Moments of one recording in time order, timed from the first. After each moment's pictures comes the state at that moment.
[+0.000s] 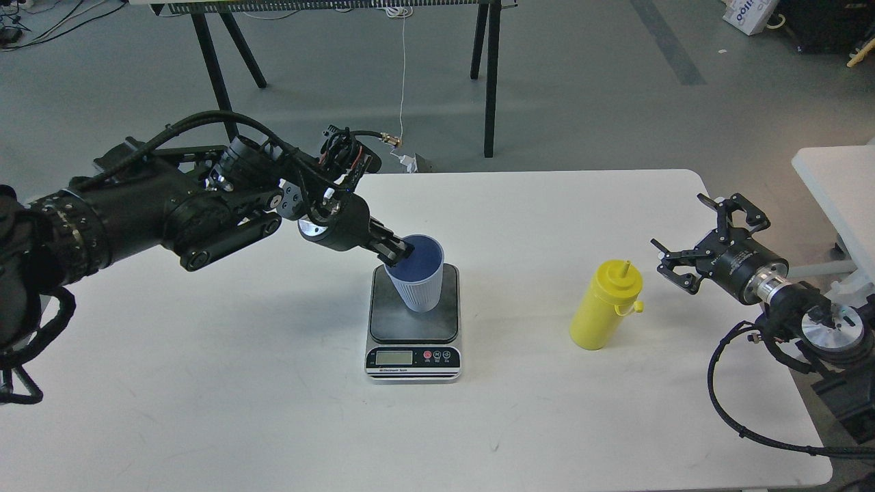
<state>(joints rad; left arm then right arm) -1.29 0.22 0.15 -0.76 1.61 -0.49 -0.49 0.53 -0.41 0.94 0.57 0.19 0.49 -0.19</state>
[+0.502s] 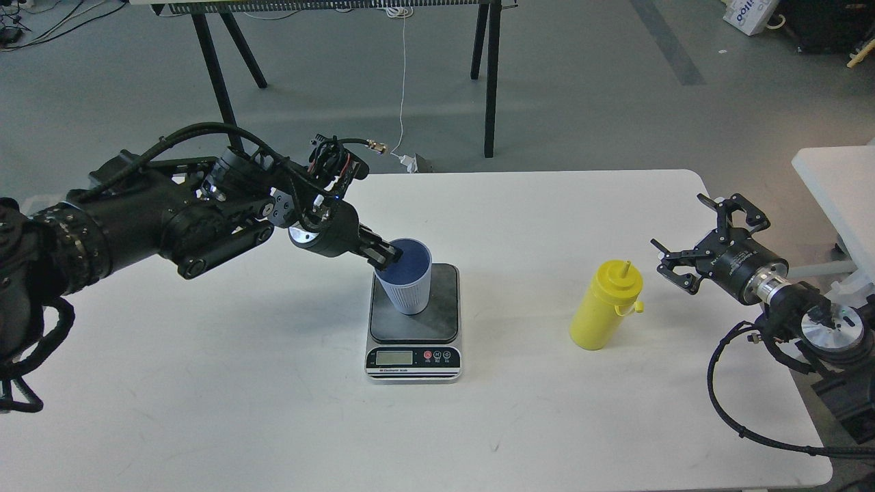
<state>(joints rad) -1.25 0.22 0.15 -0.73 1.61 -0.49 -0.49 0.53 -0.41 0.94 0.57 0.19 0.49 -0.19</state>
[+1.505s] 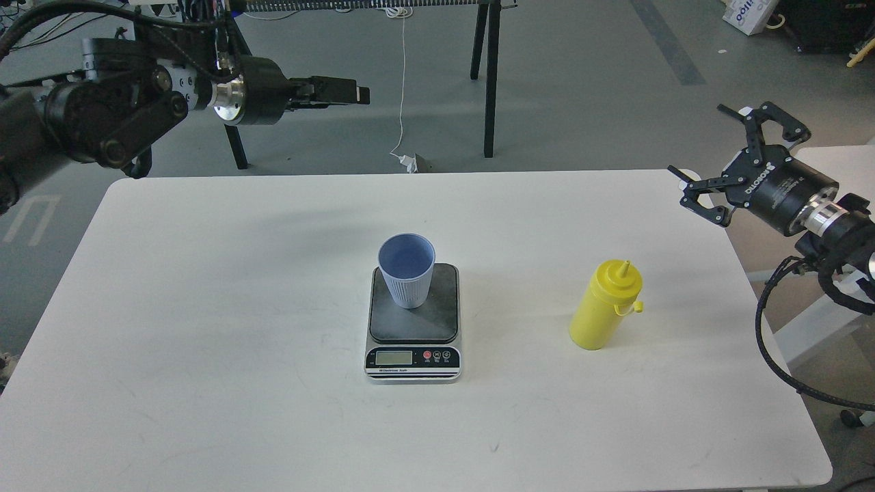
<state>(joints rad) -1.40 0.37 0.12 -0.52 1.02 -0.49 -0.49 0.53 -0.71 0.93 0.98 0.39 0.49 -0.23</state>
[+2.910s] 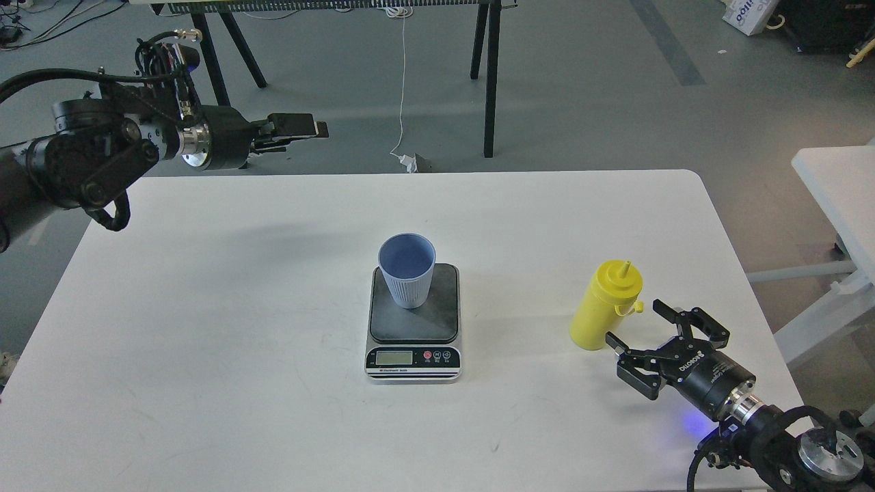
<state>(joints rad) -1.26 0.39 0.10 -0.47 1.00 -0.49 -0.49 0.10 -0.49 0.86 1.02 0.73 0.49 -0.32</state>
